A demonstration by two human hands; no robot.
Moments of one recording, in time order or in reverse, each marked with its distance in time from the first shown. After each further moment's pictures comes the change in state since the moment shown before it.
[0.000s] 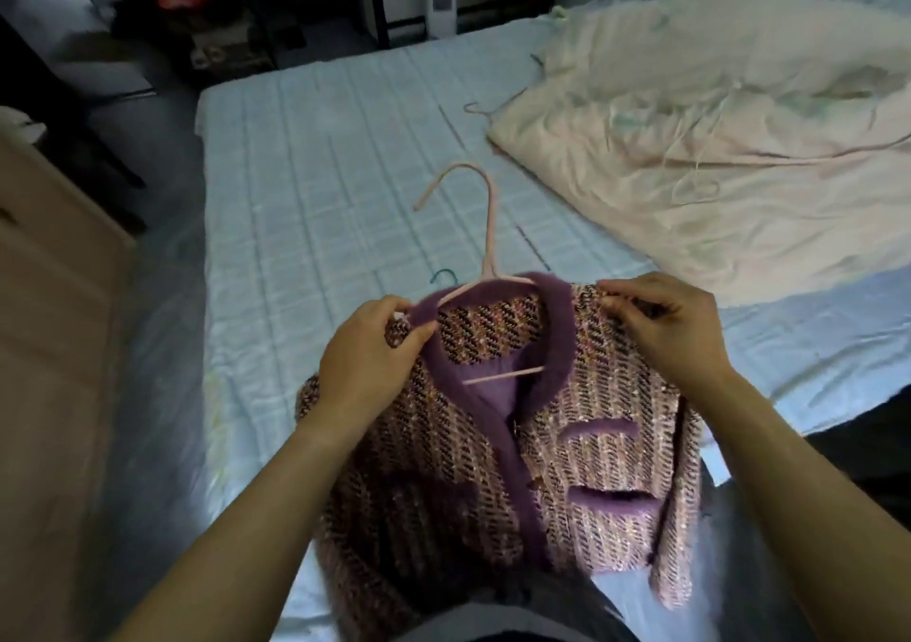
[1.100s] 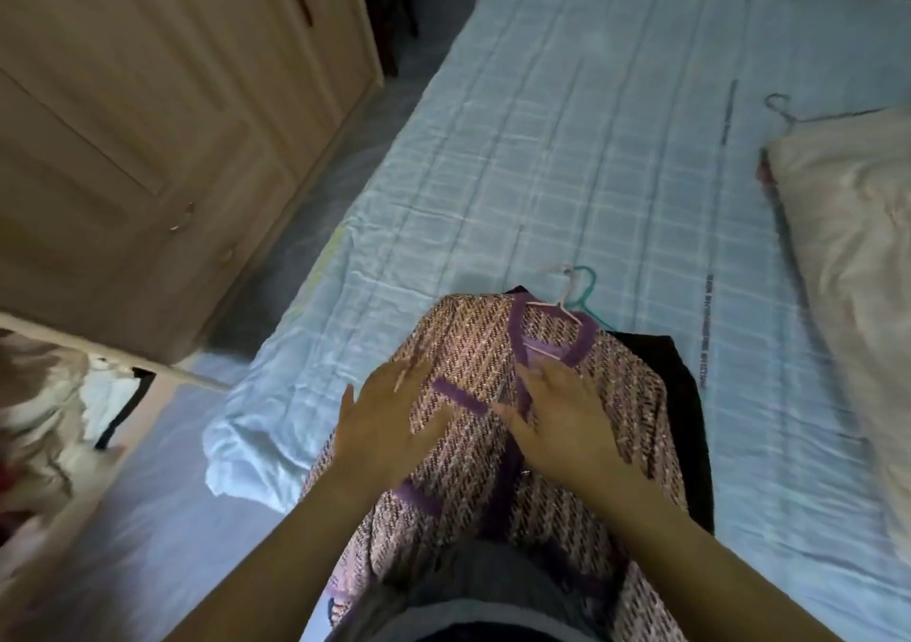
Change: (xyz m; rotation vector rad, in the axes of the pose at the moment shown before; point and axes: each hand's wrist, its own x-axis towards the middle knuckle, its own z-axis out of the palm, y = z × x) left_hand -0.056 -0.004 0.110 0.335 -0.076 -0.708; right_hand 0.038 0.052 0.137 -0.365 -1.099 -0.358
